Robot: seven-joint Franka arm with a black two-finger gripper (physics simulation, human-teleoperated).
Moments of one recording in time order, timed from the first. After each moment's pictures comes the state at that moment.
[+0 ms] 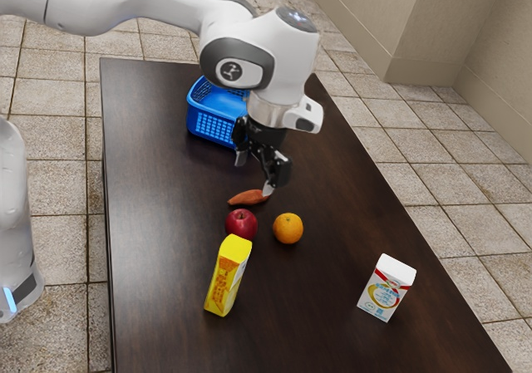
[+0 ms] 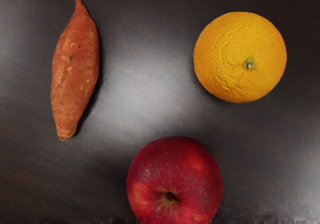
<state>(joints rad) 0.09 -0.31 -0.29 -2.08 -0.04 1.80 -0.55</state>
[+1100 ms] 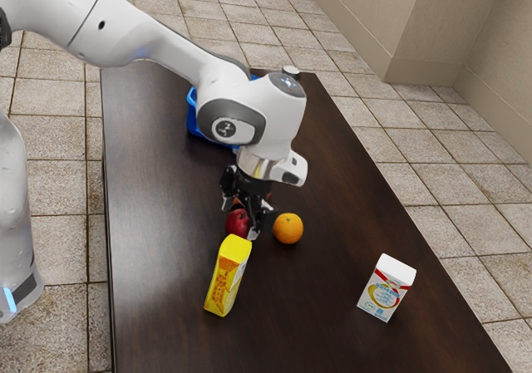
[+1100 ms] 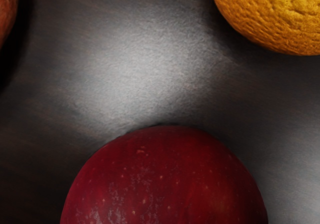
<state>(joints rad) 0.09 -0.24 -0.32 -2.28 -0.08 2.00 -0.56</state>
